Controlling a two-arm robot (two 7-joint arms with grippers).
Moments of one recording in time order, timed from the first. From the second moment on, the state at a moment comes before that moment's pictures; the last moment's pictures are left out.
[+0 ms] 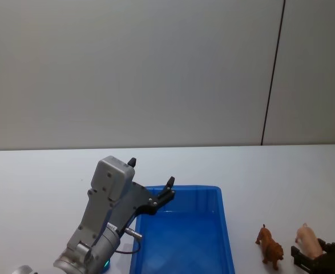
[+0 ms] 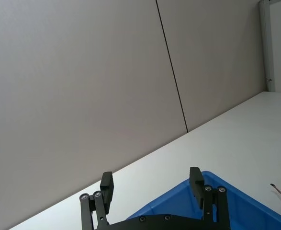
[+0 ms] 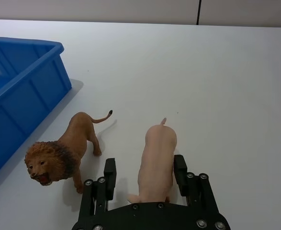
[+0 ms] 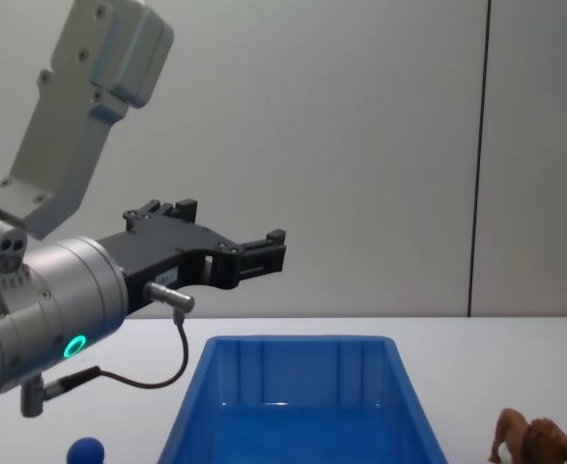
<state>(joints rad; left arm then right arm) -0.24 0.38 0.45 -1.63 -0.20 0.01 -0.01 0.03 0.41 -0.16 -1.49 0.40 0.25 0.24</state>
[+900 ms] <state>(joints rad) -0.24 0.38 0.45 -1.63 -0.20 0.01 -0.01 0.08 0.40 -0.17 -1.56 0.34 0.21 0.25</state>
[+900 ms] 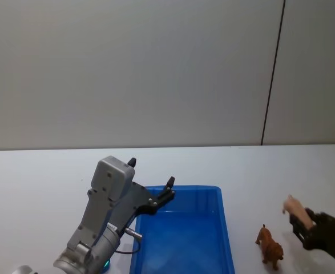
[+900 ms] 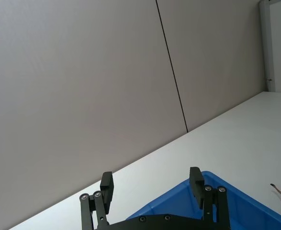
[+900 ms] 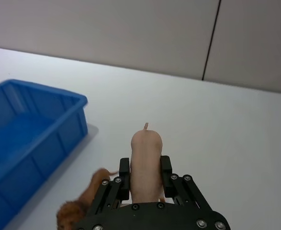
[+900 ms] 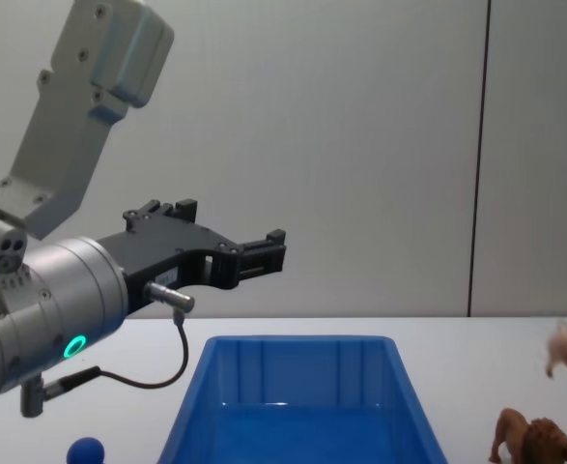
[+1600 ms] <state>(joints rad) -0.24 0.38 0.45 -1.63 -0.20 0.01 -0.01 0.25 0.31 -0.23 -1.51 0.30 0.26 0.46</state>
